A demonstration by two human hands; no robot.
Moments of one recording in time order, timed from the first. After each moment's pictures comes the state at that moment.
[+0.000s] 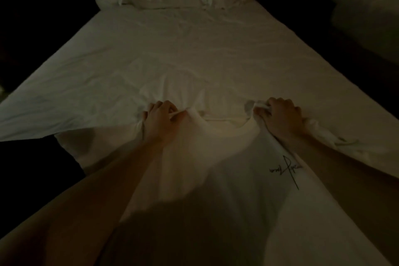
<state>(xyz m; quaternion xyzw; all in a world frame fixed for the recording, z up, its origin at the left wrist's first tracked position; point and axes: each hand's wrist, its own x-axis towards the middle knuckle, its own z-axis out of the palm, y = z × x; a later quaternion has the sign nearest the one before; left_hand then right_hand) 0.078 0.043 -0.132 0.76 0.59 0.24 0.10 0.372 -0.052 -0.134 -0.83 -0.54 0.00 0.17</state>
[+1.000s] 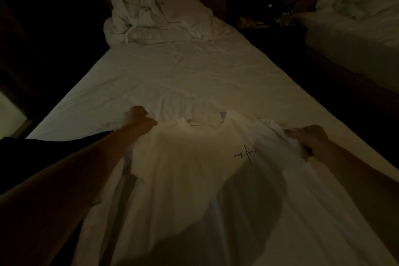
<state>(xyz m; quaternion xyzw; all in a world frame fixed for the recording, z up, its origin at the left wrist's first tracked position) 0.052 -0.050 -0.003 0.67 0.68 0.20 0.22 0.444 -0.213 -0.087 -0.85 -0.19 0.27 0.41</state>
